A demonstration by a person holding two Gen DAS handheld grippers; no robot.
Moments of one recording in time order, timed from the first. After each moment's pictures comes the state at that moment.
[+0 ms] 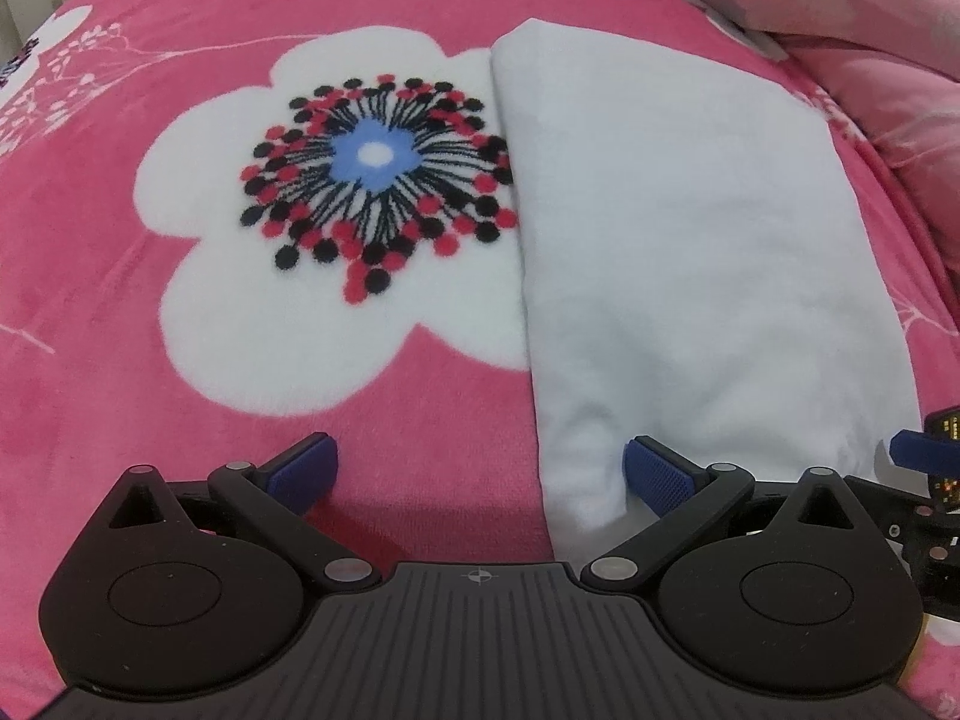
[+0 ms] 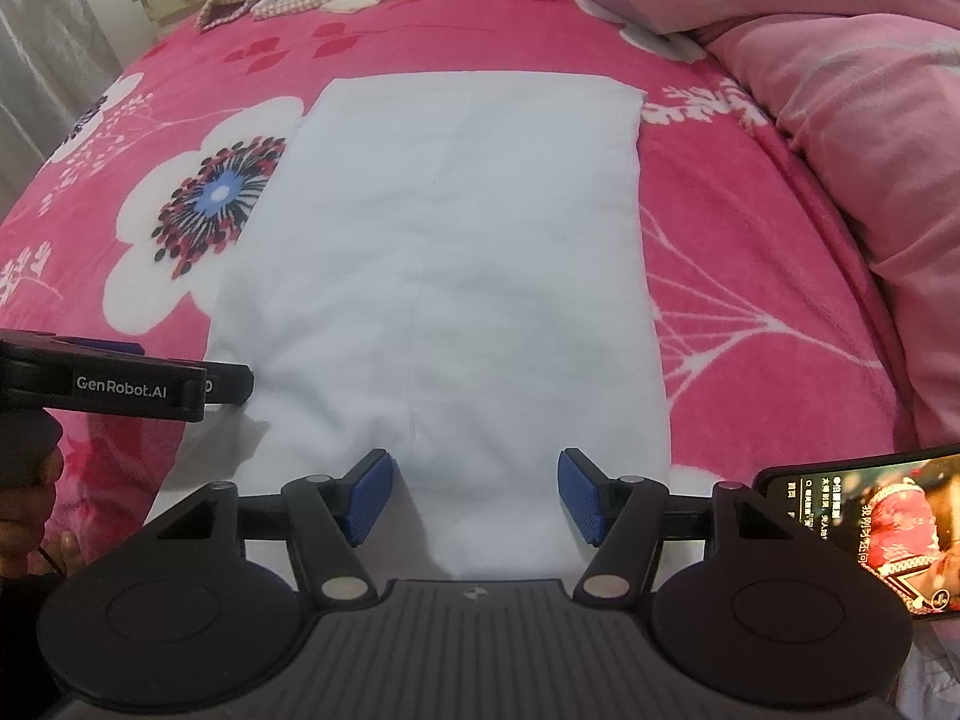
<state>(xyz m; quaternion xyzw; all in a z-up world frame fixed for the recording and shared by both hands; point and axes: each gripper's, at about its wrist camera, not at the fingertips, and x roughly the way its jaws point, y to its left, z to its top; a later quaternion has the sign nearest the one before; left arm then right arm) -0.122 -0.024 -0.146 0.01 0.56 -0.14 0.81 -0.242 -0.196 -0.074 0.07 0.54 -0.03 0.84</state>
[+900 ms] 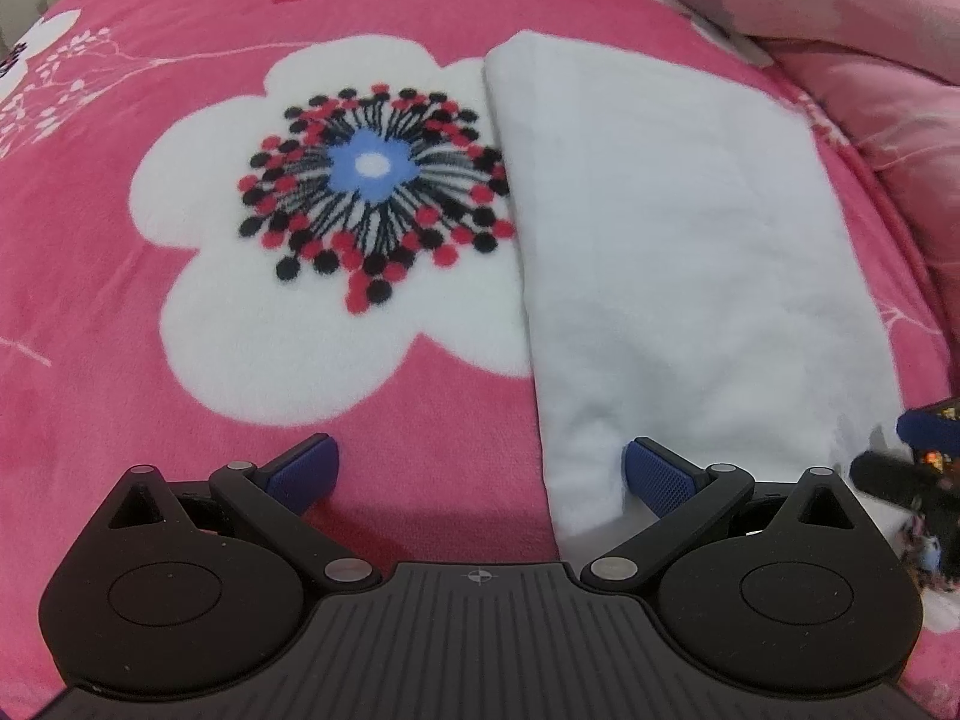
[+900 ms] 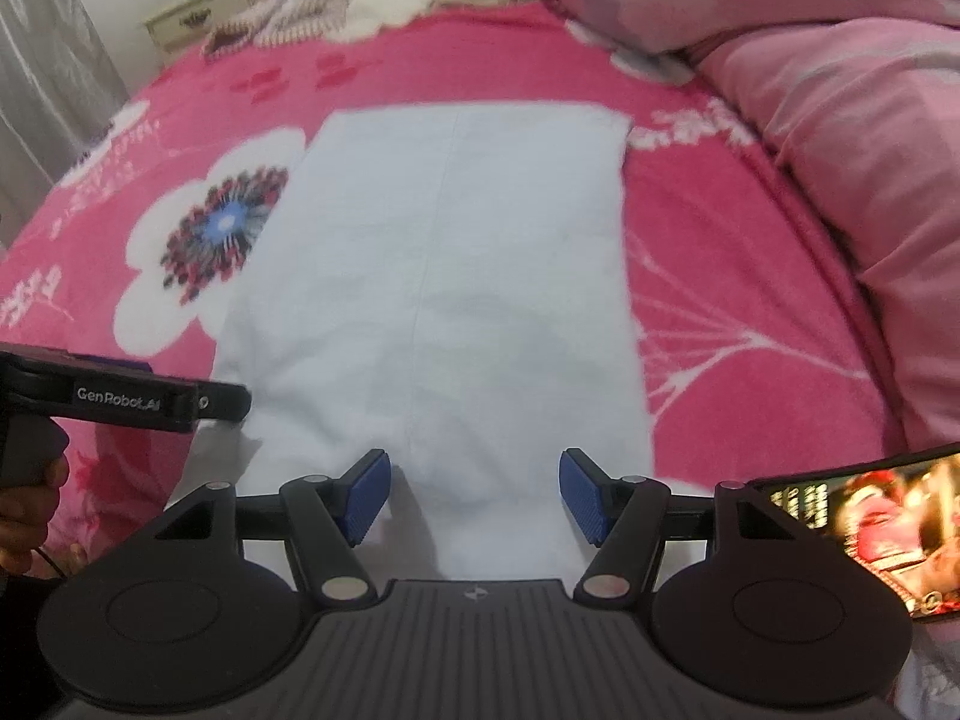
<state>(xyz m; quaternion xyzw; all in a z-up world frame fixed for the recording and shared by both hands) -0.120 -0.014 -0.141 0.00 0.55 -0.17 0.82 -0.254 -0.210 -0.061 0.08 0.50 -0.03 0.86</state>
